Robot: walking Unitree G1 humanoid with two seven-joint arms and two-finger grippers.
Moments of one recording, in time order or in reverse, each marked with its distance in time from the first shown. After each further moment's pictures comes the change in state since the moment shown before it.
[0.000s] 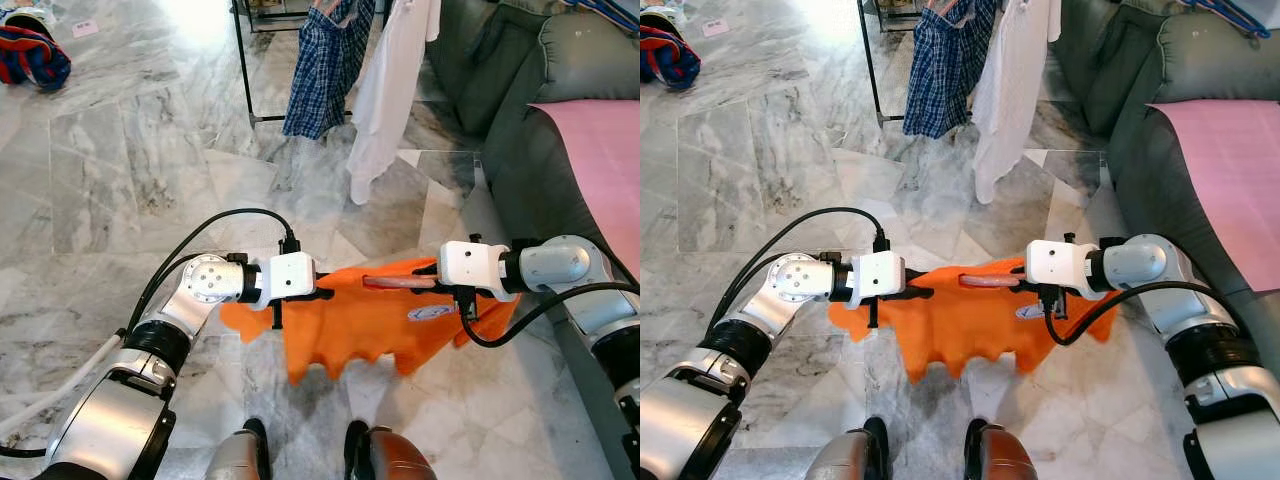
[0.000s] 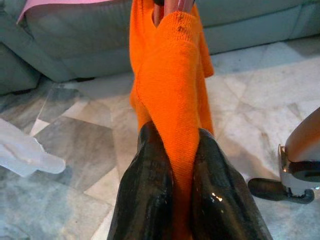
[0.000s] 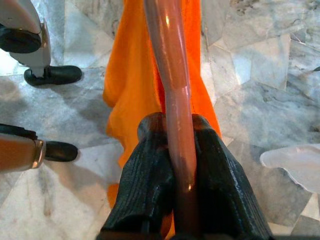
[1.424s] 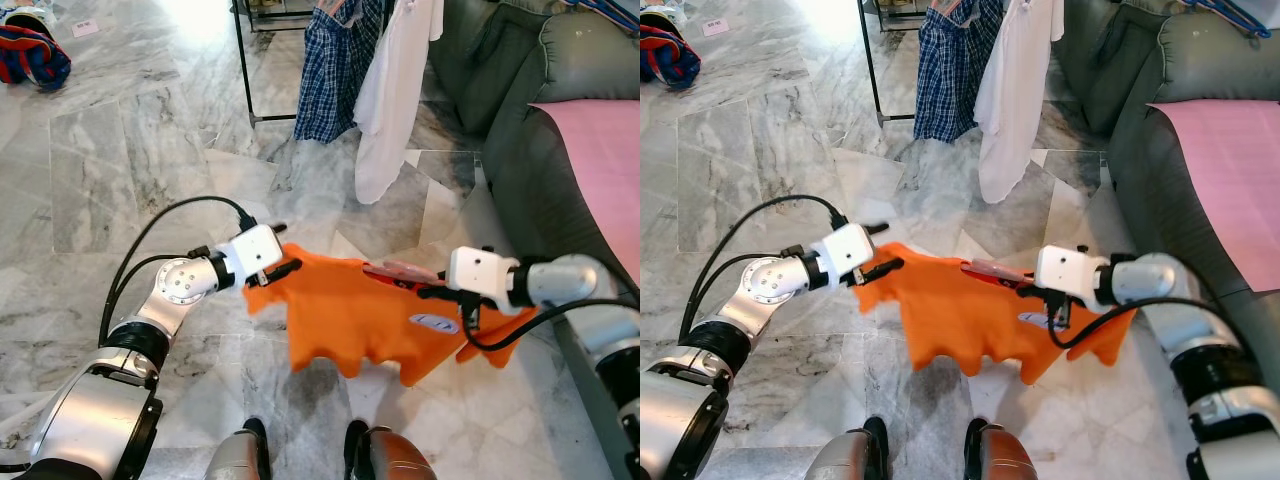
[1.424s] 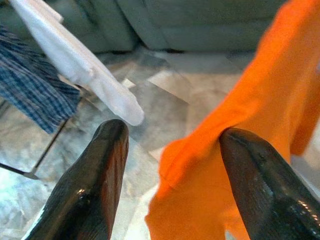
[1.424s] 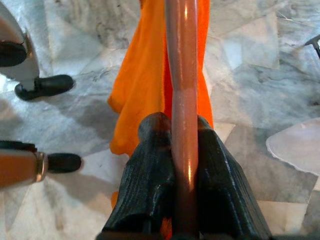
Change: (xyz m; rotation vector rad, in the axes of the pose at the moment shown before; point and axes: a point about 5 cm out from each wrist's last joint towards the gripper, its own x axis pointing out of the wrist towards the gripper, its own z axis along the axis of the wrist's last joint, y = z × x) left arm -0.030 0.019 -0.025 -0.082 0.067 0.442; right arm 0.003 0.017 -0.018 0.120 -0.005 -0.090
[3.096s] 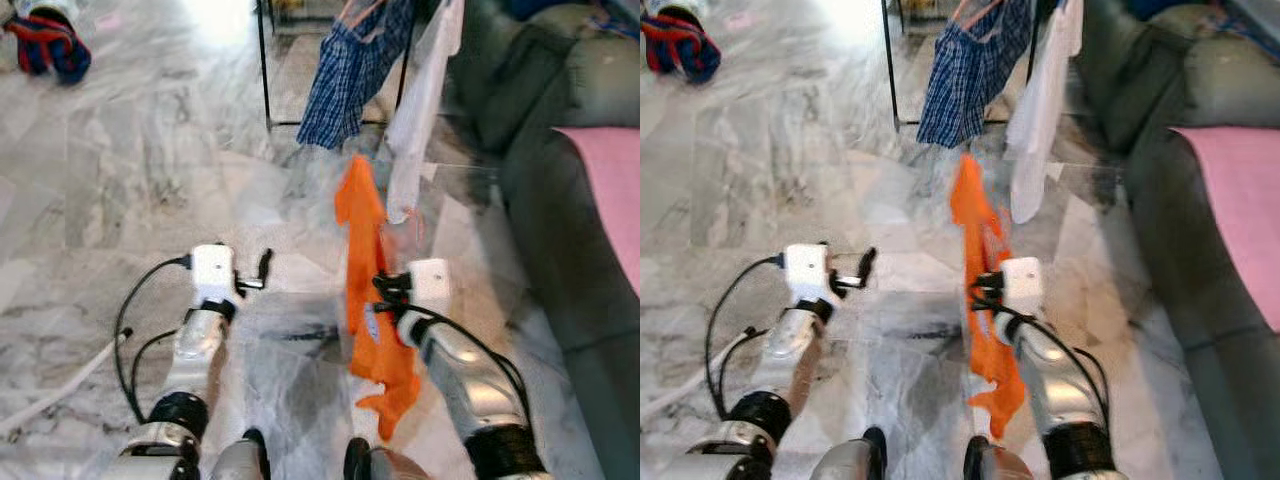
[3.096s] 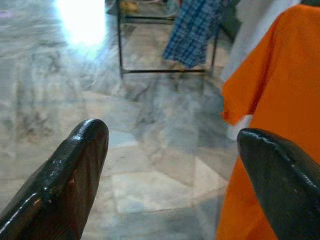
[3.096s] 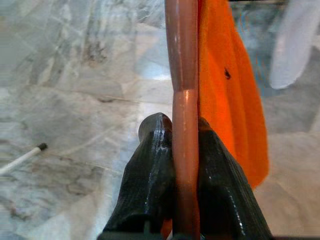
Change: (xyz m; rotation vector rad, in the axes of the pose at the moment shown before) left arm -0.010 -0.049 -0.039 -0.718 0.018 0.710; right arm 0.095 0.066 0.030 0.995 -0.216 -0.640
